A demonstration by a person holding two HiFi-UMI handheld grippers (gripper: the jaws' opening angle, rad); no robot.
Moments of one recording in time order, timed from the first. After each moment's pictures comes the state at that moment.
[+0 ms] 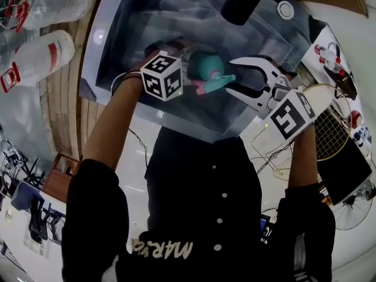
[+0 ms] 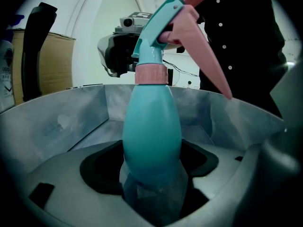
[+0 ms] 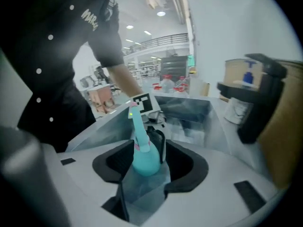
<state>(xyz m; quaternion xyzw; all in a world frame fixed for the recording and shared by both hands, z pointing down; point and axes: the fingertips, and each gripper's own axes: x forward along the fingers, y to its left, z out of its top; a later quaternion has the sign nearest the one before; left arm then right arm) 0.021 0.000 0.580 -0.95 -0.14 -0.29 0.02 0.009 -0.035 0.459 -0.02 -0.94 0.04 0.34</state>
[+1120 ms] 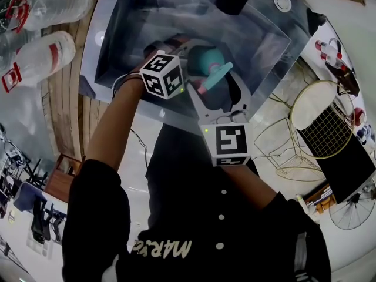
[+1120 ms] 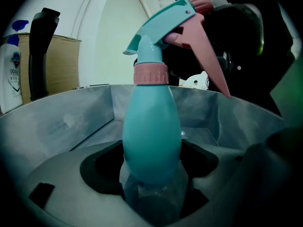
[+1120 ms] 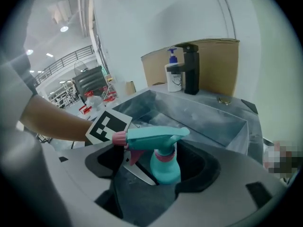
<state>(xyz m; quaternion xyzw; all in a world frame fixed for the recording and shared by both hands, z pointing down) 0.028 -0.004 0.577 -0.95 -0.09 -0.30 0.01 -0.017 -0.026 0.467 0.45 -0.80 0.28 0.29</state>
